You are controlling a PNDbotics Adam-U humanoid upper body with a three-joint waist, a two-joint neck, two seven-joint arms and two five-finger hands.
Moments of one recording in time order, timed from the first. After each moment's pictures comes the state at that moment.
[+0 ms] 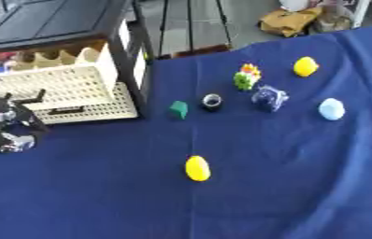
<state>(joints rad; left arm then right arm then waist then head) -0.65 0.94 -0.22 -1.69 -0.56 0.13 -0.91 -0.43 -0.70 -0.12 -1.99 -0.11 -0.24 -0.38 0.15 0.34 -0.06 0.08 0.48</state>
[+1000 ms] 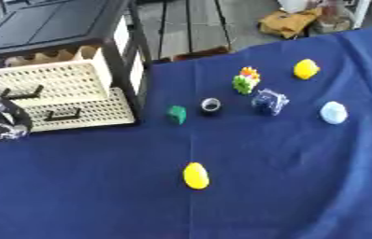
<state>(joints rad) -0.71 0.91 -0.16 -1.58 -0.67 0.15 -0.91 -0.41 -0.65 -0.10 -1.99 -0.06 -0.20 -0.36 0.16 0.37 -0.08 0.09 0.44</state>
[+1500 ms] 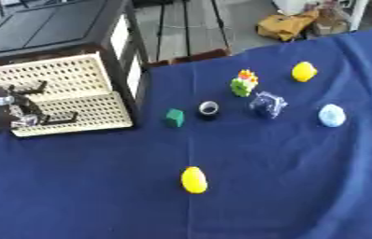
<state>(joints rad) -0.78 0.86 -0.16 -1.50 -0.63 0.20 -0.88 -0.41 -0.64 -0.10 -1.99 -0.04 -0.19 -0.36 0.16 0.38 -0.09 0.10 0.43</state>
